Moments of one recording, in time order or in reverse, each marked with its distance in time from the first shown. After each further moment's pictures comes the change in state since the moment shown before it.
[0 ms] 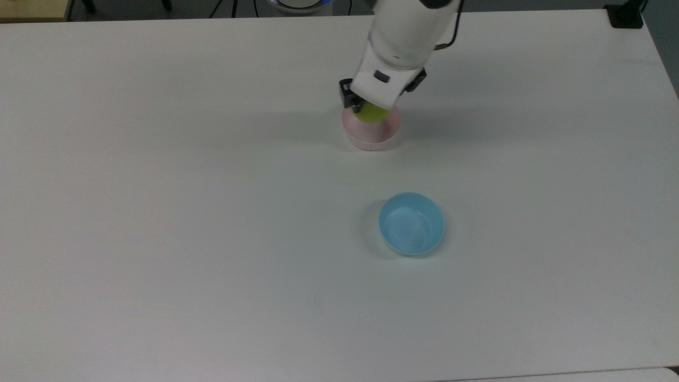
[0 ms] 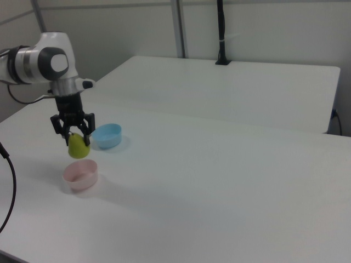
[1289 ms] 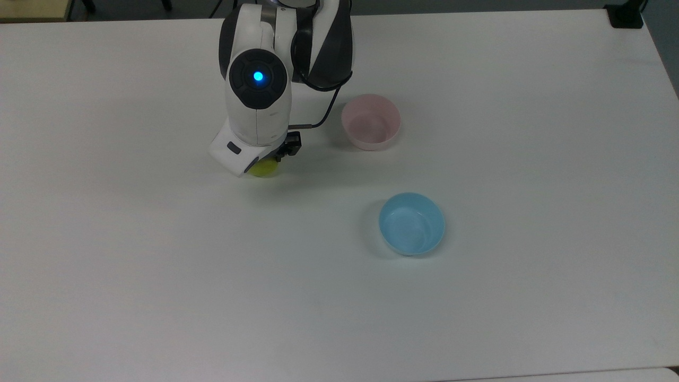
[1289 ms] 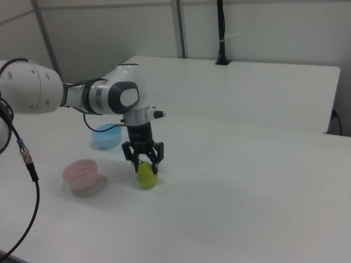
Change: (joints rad) arm -0.333 0.174 -0.002 -0.003 -0.061 0.203 -0.128
